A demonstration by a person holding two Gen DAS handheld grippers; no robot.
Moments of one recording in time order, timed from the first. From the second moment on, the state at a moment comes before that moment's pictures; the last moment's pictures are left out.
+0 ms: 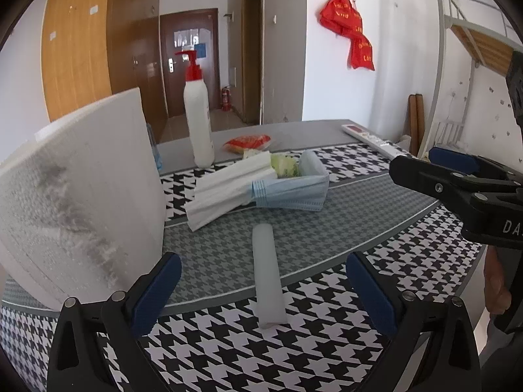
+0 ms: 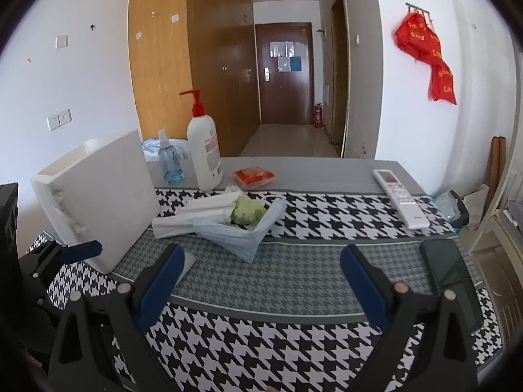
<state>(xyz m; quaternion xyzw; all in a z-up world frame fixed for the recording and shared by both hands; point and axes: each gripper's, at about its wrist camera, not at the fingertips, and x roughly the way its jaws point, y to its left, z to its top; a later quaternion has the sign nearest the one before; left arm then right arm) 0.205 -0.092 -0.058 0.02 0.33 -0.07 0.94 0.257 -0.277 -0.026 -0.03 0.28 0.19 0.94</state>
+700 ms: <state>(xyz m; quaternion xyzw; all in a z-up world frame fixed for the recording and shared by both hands) 0.222 -0.091 -0.095 0.00 0.42 -0.07 0.91 0.283 -0.259 -0.042 -0.05 0.31 0.21 0.92</state>
